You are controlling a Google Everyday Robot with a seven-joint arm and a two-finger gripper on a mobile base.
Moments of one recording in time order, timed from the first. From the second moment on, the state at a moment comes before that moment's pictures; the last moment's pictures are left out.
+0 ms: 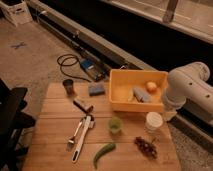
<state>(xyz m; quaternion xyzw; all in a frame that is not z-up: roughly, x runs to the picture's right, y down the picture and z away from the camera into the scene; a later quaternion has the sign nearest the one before) 0.291 0.107 0.682 -0.28 0.02 0.03 0.96</state>
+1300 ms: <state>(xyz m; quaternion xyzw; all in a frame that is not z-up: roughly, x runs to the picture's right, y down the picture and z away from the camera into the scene) 0.208 0.078 0.675 -0.30 -0.08 0.10 0.95</state>
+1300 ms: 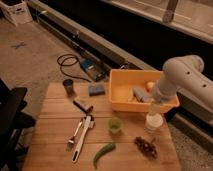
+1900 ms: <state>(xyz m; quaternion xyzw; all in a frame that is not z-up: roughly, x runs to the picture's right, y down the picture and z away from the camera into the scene) 0.090 0.086 0.653 -0.27 -0.08 0.10 0.96</state>
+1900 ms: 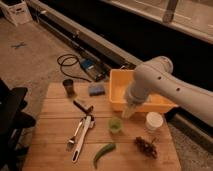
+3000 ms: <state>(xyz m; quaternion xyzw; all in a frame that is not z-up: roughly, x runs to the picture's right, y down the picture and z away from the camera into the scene) 0.010 0.093 0.655 -0.27 -0.12 0.13 0.95</state>
